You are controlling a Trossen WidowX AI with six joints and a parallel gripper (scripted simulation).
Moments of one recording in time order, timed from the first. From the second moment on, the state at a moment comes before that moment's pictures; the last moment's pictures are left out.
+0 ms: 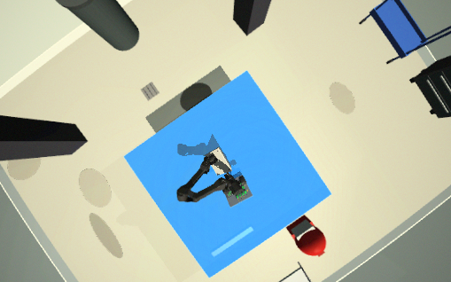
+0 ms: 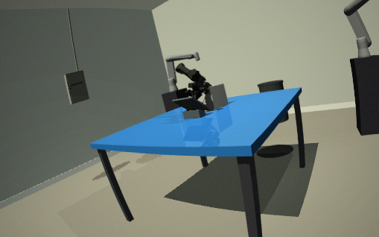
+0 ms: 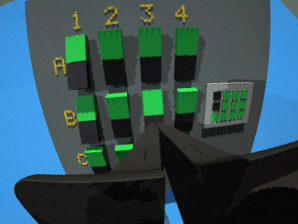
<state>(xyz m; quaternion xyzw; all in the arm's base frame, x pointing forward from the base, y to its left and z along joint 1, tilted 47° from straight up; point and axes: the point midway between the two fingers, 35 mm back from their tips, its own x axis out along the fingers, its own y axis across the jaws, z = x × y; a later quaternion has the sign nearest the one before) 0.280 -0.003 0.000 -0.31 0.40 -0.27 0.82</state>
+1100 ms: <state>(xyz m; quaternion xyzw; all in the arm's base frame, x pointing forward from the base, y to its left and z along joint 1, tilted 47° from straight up) 0.282 -0.006 -0.002 -0.31 0.40 -0.27 0.82</state>
